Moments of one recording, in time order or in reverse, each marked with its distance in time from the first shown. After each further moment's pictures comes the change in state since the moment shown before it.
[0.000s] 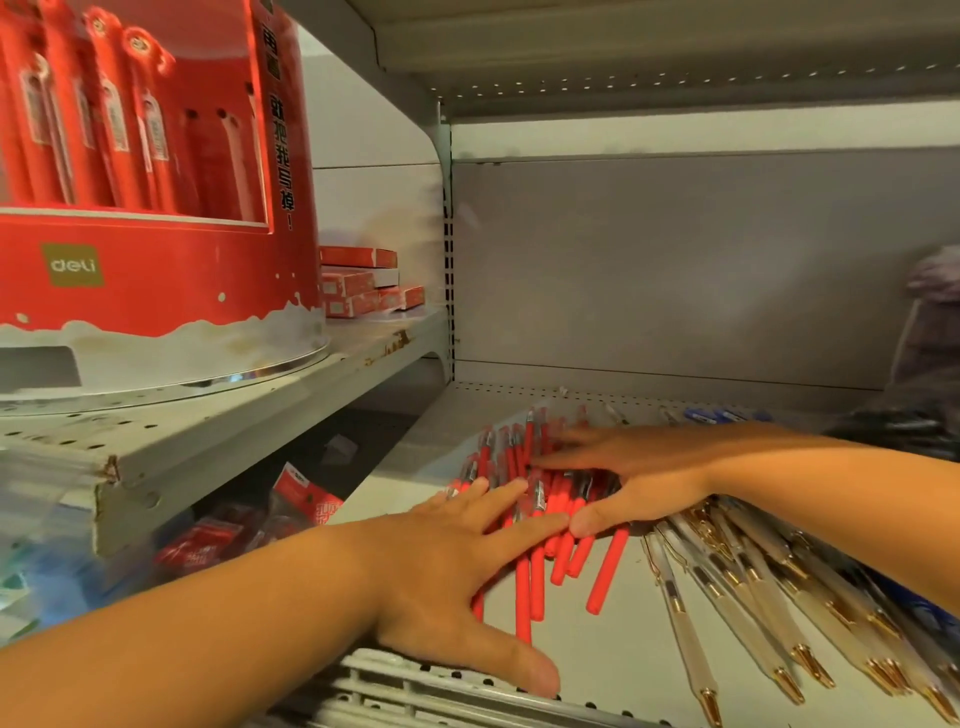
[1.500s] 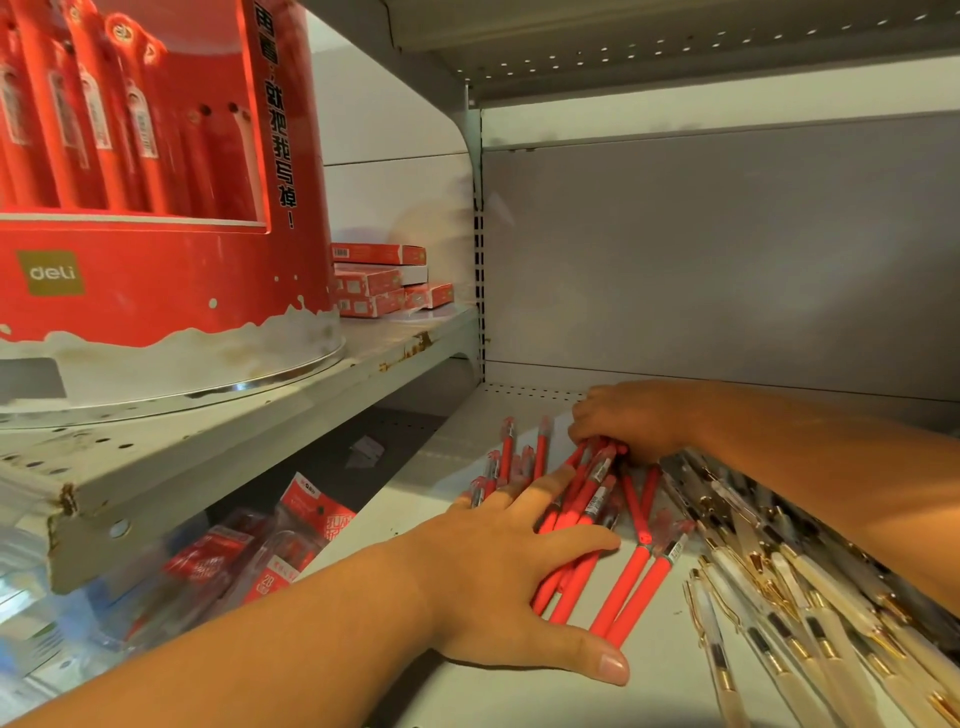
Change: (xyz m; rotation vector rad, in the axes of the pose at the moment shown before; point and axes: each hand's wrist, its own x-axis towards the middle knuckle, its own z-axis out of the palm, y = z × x) left_hand 0.037 0.011 -0.007 0.030 0.114 -0.074; right_hand 0.094 0.062 -0.019 -0.442 0.099 -0.162
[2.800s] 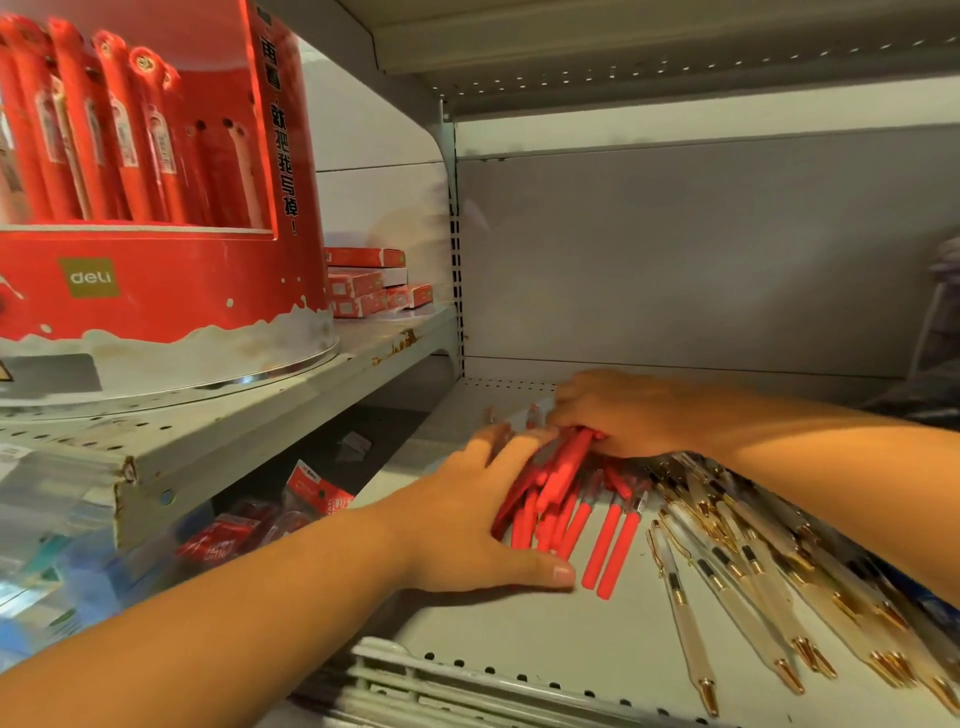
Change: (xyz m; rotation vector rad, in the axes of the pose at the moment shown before) left_hand -0.014 -0.016 0.005 -0.275 0.252 -0.011; right_hand -0.049 -0.048 -0.024 0.090 0.236 0.022
